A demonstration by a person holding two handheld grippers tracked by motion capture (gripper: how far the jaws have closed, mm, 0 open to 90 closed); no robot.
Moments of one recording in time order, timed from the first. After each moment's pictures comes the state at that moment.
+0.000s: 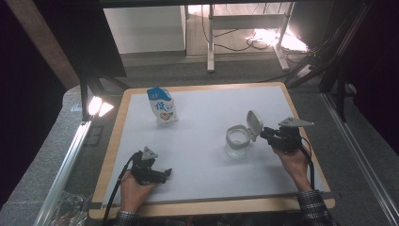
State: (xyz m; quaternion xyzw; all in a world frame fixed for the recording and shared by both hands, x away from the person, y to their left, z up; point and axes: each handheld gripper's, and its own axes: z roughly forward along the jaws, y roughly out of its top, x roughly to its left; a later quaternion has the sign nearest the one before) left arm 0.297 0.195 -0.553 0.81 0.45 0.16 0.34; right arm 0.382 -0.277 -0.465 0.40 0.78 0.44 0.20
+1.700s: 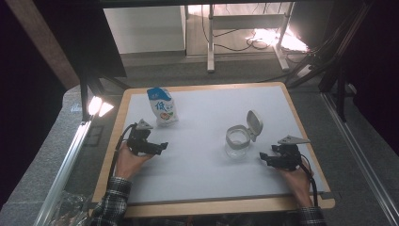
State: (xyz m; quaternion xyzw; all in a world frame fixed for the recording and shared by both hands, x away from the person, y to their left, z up) left arm 0.370 0.219 -0.503 0.81 0.44 0.16 0.36; right arm 0.363 -0.297 -0.528 0.43 0.80 0.38 0.17
